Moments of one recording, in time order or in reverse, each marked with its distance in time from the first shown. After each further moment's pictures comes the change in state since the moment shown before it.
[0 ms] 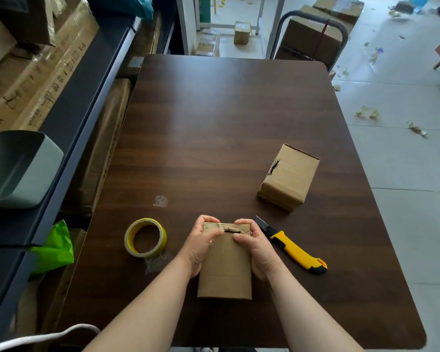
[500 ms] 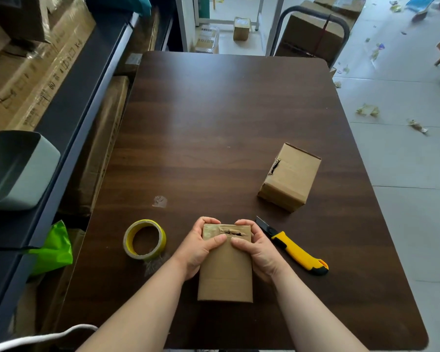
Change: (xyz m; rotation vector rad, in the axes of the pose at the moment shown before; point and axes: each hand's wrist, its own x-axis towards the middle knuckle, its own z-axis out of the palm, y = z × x) left_hand -0.001 0.000 -0.008 0.001 -0.094 0.037; right_hand 0.003 0.002 -0.007 0.071 -0.078 0.008
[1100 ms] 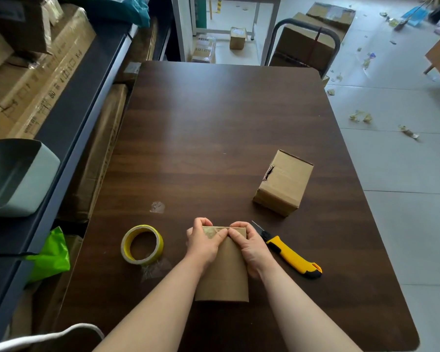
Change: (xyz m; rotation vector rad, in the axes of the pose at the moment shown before) left_hand 0.008 0.007 0.027 0.537 0.424 0.020; right_hand 0.004 -0.008 0.019 -0.268 0.278 0.001
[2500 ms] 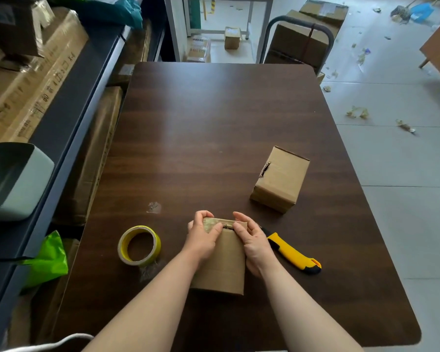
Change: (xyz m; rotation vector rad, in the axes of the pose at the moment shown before) left_hand 0.007 0.006 -0.004 0.033 -0.131 0.074; right_hand 0.002 0.002 -0.008 0.236 -0.003 -0.077
